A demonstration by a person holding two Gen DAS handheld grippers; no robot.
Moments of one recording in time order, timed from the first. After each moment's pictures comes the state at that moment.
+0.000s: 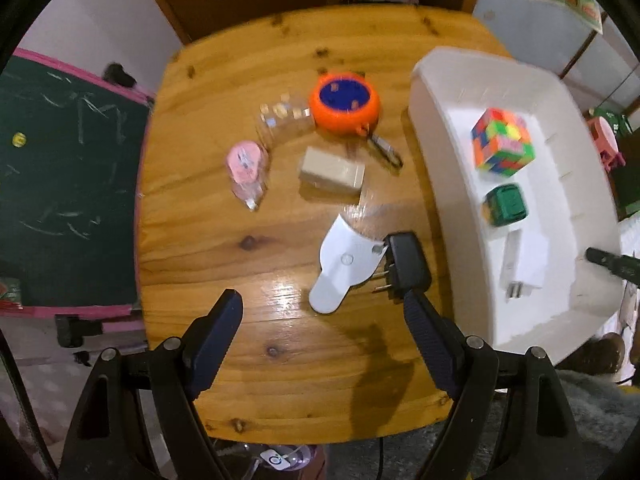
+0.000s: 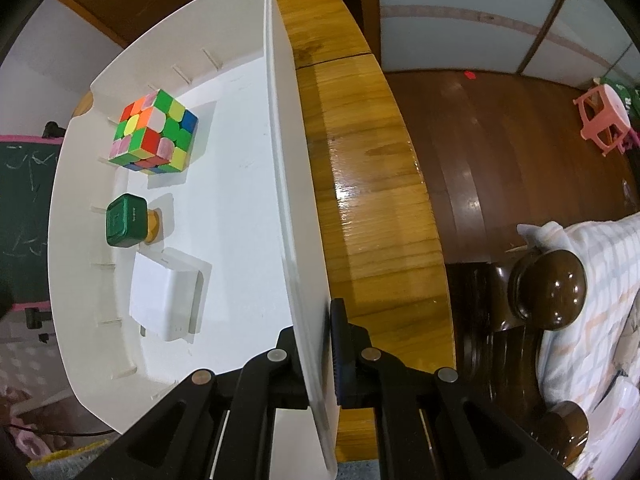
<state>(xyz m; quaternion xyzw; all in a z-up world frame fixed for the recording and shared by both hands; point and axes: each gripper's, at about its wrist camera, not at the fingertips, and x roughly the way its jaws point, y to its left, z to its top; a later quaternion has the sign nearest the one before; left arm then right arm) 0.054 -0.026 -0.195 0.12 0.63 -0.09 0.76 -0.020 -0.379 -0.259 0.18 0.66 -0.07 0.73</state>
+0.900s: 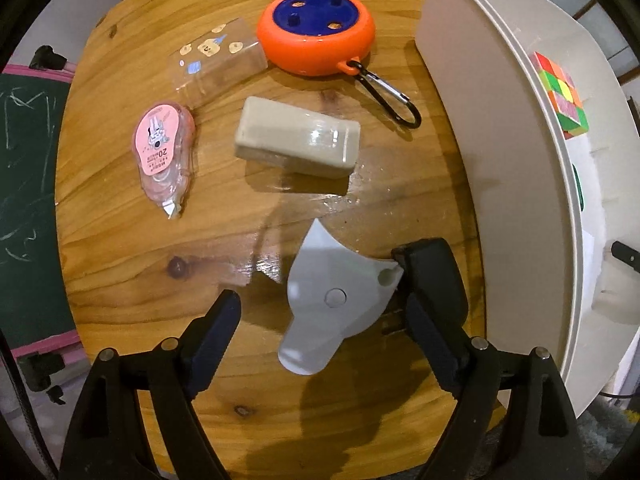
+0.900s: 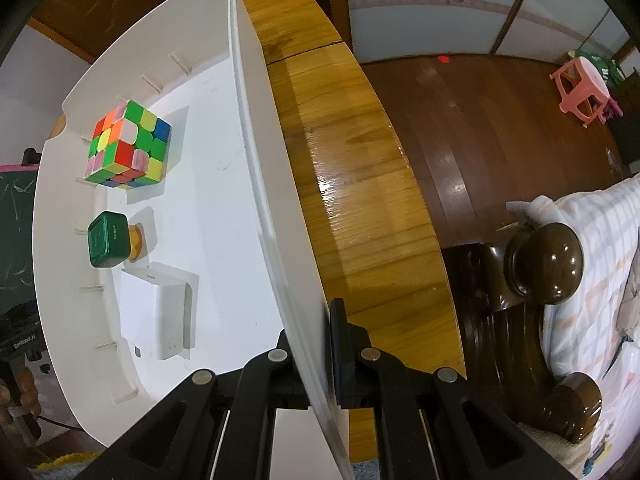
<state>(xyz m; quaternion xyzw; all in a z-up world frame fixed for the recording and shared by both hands) 0.096 -0.048 -0.276 0.12 0.69 -0.14 0.70 -0.023 -0.382 -0.270 0.20 0.66 -0.11 0.71</state>
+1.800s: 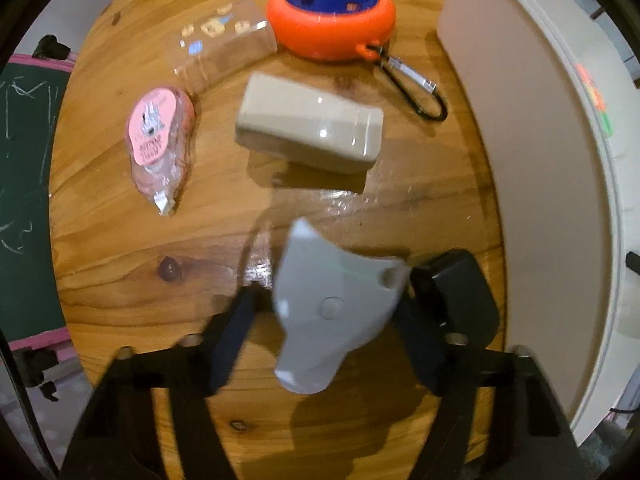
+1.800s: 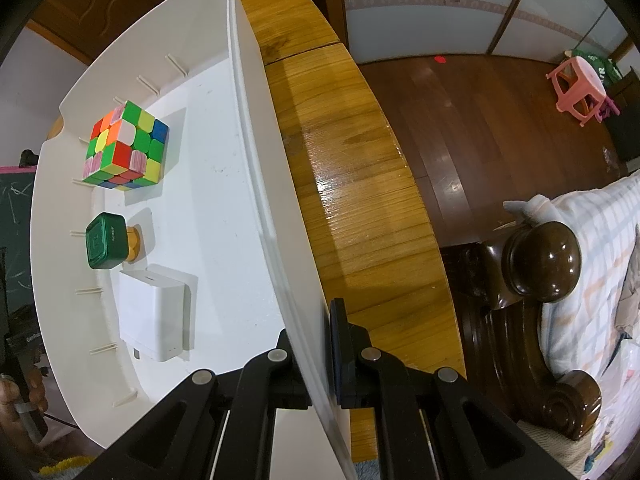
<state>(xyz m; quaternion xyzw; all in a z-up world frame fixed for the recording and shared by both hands) 0.093 -0.044 -0.305 0.12 0.68 -0.13 0.71 -0.023 -0.377 -0.268 0.20 0.66 -0.12 0.71</state>
